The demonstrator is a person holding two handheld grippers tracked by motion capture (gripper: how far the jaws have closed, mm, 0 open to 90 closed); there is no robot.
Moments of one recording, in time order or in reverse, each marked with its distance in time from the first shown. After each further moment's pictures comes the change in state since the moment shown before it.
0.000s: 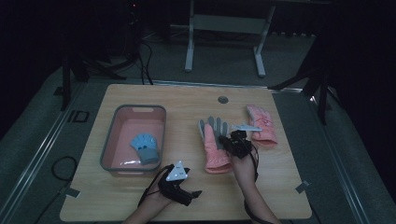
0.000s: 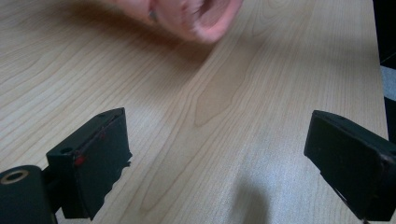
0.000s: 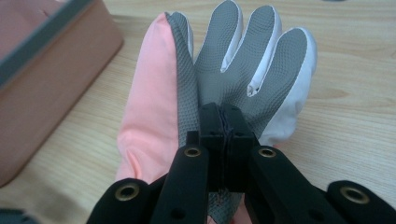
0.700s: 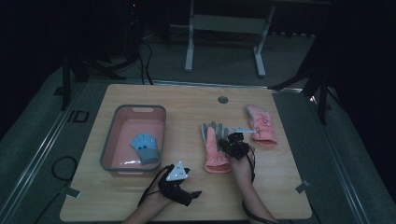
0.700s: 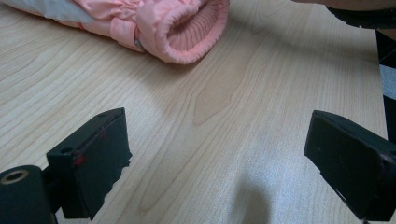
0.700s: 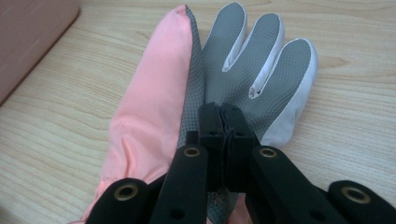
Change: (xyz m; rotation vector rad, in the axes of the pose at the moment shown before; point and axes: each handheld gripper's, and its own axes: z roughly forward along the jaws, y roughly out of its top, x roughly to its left) left arm 0.000 0.000 0.001 0.002 -0.004 -0.002; right arm -0.014 -0.016 0.030 0.061 -0.052 0.008
